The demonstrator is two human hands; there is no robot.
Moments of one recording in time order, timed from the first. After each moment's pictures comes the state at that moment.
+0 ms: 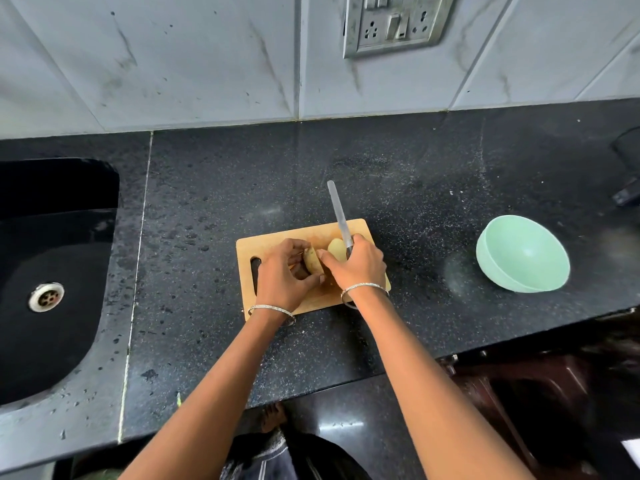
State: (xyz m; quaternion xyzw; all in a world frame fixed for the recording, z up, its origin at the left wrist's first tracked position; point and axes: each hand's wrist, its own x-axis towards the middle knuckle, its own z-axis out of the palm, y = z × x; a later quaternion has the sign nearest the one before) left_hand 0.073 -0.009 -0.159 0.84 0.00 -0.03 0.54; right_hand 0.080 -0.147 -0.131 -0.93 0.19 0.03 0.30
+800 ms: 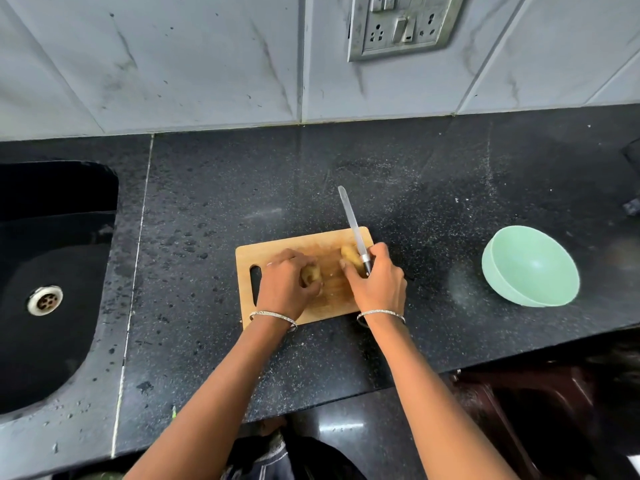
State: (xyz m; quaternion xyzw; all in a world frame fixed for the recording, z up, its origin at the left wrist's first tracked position) left_hand 0.083 -0.012 -0.159 0.93 -0.07 -0.01 0.37; right_hand 0.069 -0.173 -0.149 -0.94 0.19 -0.08 0.27
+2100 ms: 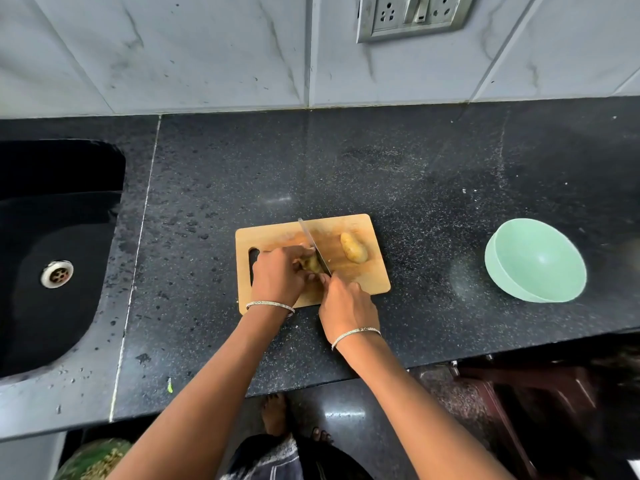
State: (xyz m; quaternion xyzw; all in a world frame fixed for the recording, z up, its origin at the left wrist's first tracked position) left_hand 0.075 -0.015 -0.168 0.92 0.03 -0.03 0.38; right_hand 0.022 -0.136 -0.130 -0.97 0.07 0.12 0.18
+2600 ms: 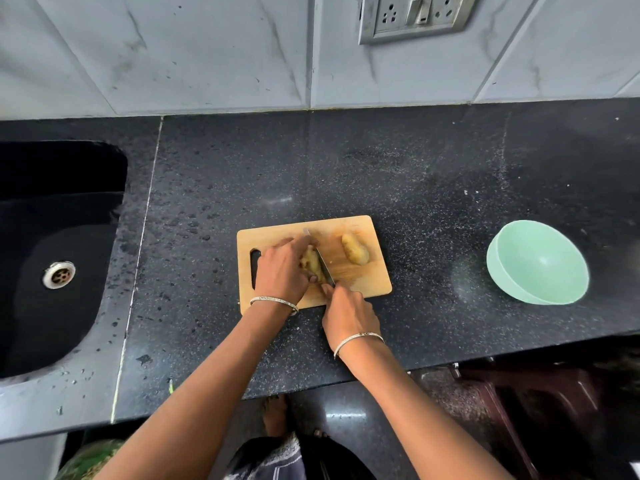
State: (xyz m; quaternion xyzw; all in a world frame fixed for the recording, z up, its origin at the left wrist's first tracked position) left_hand 0.080 -0.020 -0.150 0.95 -0.02 -0.02 0.30; right_hand 0.015 -0.136 -0.129 -0.96 0.10 0.16 0.19
